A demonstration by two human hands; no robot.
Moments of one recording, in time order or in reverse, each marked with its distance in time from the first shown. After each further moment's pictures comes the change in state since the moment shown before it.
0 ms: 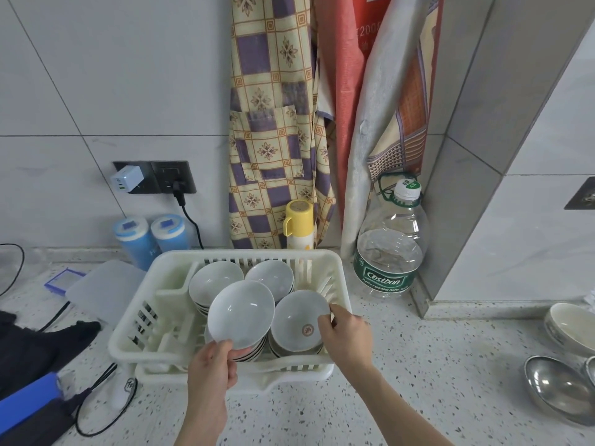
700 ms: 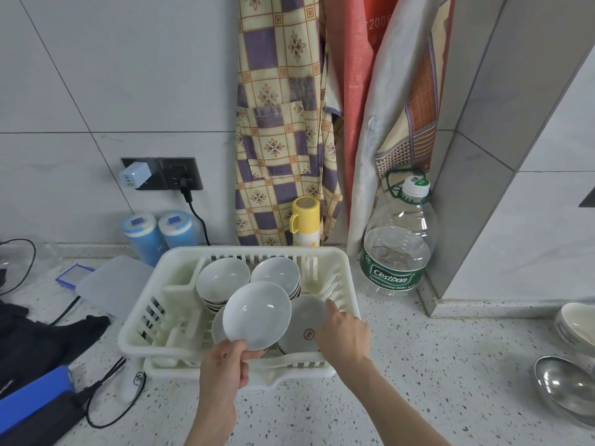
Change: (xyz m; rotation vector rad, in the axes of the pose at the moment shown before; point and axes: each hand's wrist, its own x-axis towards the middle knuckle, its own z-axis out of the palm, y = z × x) left_hand -0.010 0.001 0.001 0.072 -0.024 -0.015; right_hand 0.005 -0.013 0.013 -0.412 -0.196 0.036
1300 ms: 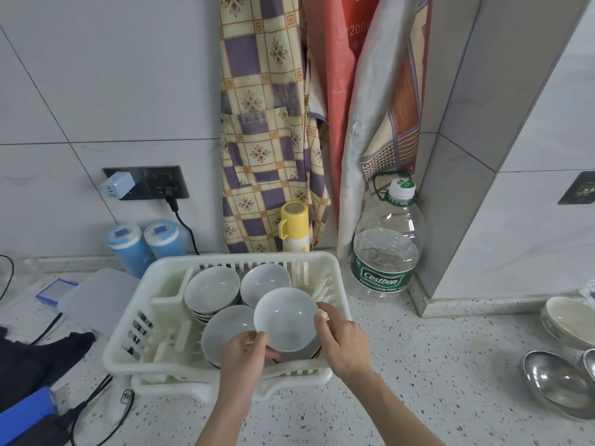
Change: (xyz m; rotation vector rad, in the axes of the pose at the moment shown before) left_hand 0.012 0.004 0.040 0.341 -0.115 0.092; right_hand -0.016 0.015 -0.009 0.581 0.126 -0.114
